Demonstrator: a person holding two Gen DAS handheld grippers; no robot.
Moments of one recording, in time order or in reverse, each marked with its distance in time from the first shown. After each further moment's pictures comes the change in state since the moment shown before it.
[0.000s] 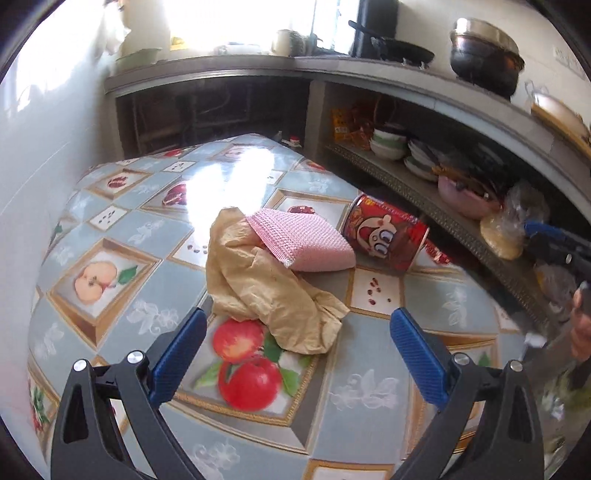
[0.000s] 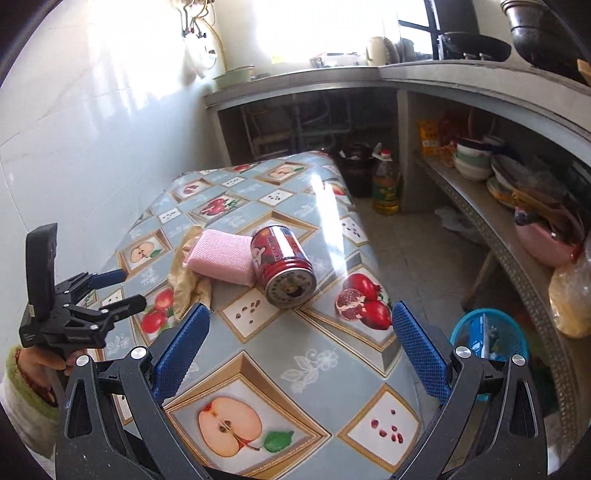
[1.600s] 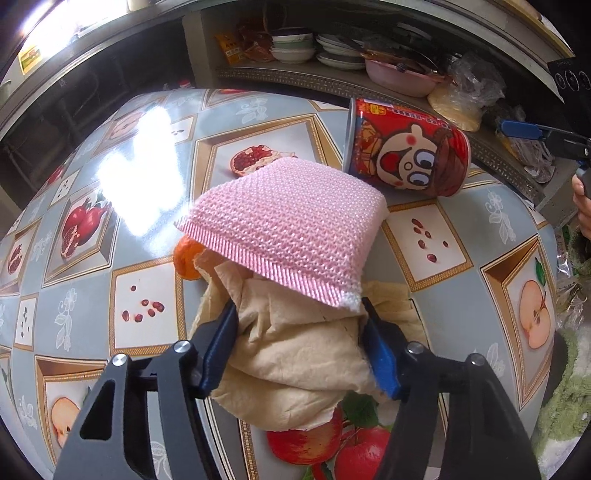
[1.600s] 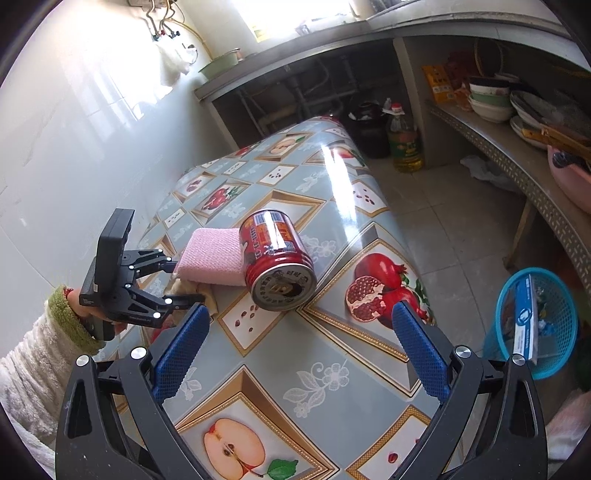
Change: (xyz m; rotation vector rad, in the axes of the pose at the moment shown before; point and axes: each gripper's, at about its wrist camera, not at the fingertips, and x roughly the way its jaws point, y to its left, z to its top) left arm 0.113 0.034 0.035 0.392 0.305 -0.245; right arm 0.042 -0.042 0.004 0.177 0.111 0.150
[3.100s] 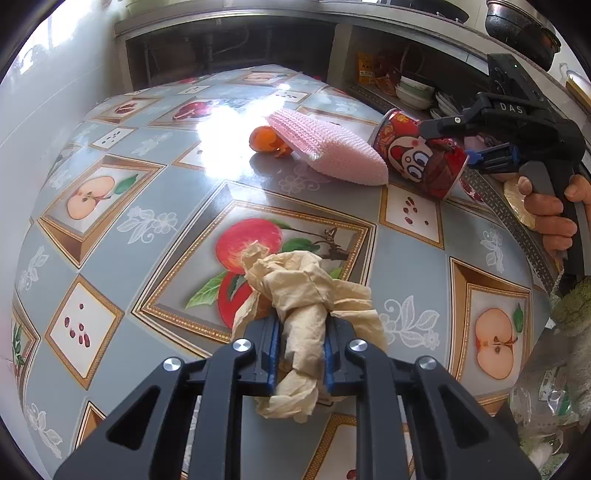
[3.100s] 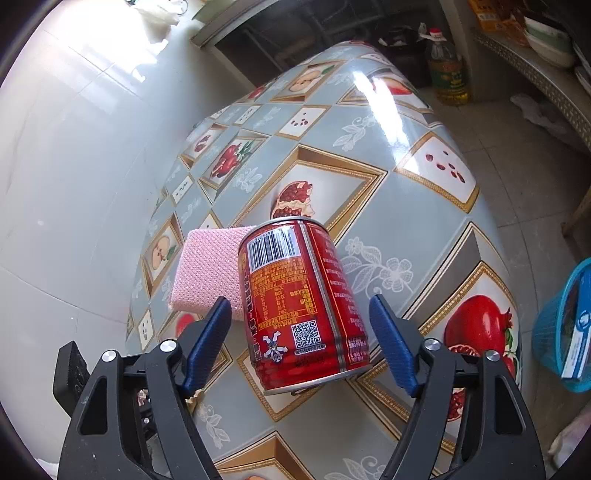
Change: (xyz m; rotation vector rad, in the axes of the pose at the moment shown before) left arm -0.057 -0.077 -0.090 -0.537 -0.104 0.222; right arm 0.110 0.005 0.050 0.071 0.314 0.163
